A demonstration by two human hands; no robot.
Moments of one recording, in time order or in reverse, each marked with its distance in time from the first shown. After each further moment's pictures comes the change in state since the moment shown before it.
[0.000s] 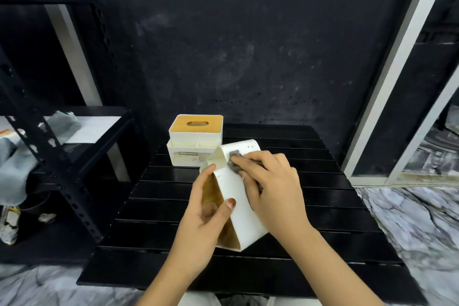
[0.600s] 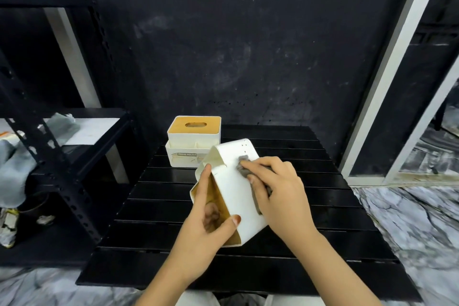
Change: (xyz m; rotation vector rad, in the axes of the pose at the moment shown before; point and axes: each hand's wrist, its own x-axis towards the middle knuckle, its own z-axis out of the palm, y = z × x) left_hand -0.002 -0.011 -0.004 0.065 -0.116 -0.011; right_hand -0.013 0.012 -0.005 0.158 -0.062 0.113
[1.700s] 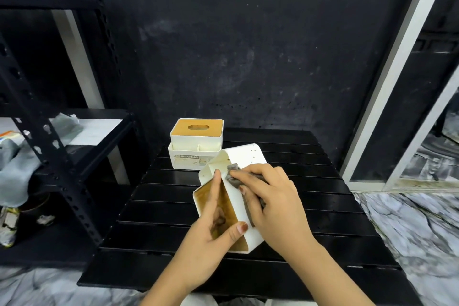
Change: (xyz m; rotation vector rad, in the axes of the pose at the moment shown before) left_hand -0.005 0.001 -0.001 0.040 -0.095 0.022; right_hand -0.002 -0.020 -0.003 -0.039 0.003 -0.130
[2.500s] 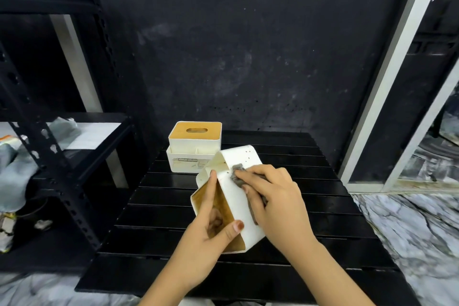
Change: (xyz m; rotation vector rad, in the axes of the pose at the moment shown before) left_hand 0.004 -0.003 -0.003 -0.023 0.036 0.005; right_hand 0.003 0.008 0.000 -0.035 0.020 0.041
